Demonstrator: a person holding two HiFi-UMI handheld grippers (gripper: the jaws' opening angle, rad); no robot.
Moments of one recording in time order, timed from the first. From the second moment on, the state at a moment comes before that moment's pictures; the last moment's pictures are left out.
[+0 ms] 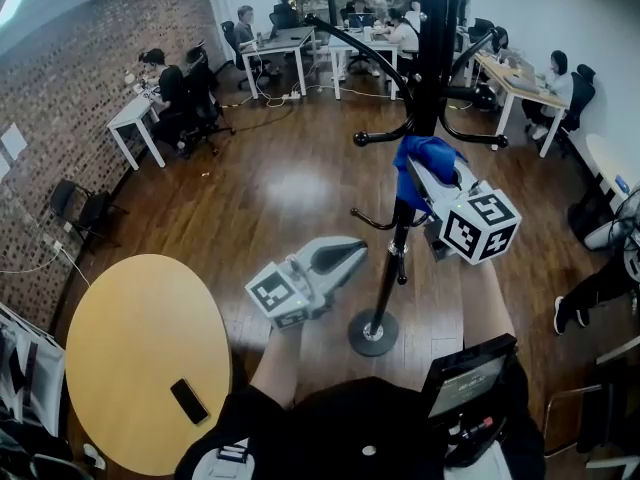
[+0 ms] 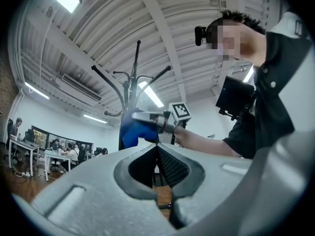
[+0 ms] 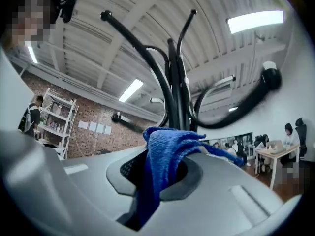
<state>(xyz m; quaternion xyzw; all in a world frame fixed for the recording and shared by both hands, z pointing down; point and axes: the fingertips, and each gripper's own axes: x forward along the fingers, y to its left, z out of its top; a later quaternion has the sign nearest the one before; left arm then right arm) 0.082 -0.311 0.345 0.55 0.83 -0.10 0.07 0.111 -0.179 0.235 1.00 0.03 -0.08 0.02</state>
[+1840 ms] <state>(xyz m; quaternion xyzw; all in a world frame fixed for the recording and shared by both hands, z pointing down) 0.067 -0.287 0.350 0.52 0.85 -0.09 0.07 0.077 -0.210 0.503 0.95 -0.05 0.23 -0.20</state>
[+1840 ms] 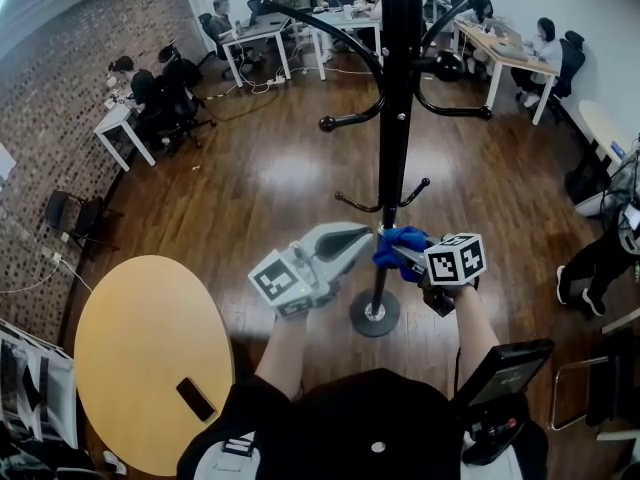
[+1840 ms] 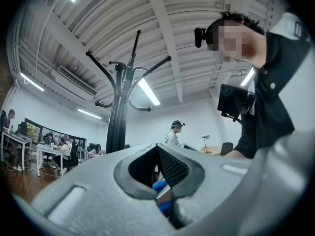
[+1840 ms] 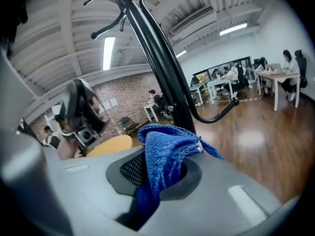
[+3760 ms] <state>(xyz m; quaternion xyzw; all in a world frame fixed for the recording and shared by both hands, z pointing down) 0.079 -0.306 0.331 0.54 0.83 -0.12 0.06 0.093 -0.182 0.161 0.97 0.11 -0.17 0.13</state>
